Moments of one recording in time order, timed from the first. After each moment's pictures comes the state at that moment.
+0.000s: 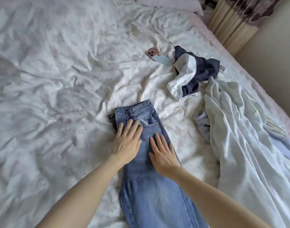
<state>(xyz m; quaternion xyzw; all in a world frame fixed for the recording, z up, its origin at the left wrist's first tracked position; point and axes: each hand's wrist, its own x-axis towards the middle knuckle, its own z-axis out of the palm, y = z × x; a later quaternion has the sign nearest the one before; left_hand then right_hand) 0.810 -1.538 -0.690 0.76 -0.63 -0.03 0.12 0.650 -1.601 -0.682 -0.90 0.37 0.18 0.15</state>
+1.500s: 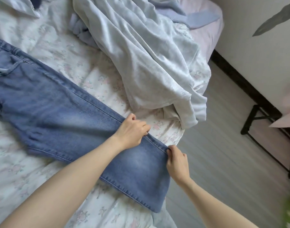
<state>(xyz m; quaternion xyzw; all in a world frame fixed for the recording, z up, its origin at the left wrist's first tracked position) 0.495 -1.480 -0.683 0.33 -0.93 -0.16 0.02 0.313 -1.355 -0.689 -0.54 0.80 -0.02 0.27</state>
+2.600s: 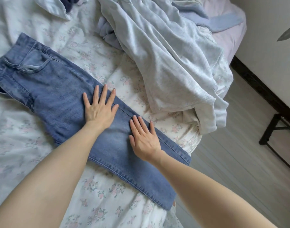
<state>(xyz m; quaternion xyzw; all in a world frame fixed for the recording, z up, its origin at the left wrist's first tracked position) 0.622 -1.529 -0.730 0.68 -0.73 -0.08 -0.10 0.449 -1.443 -0.712 -0.79 0.56 0.13 0.22</state>
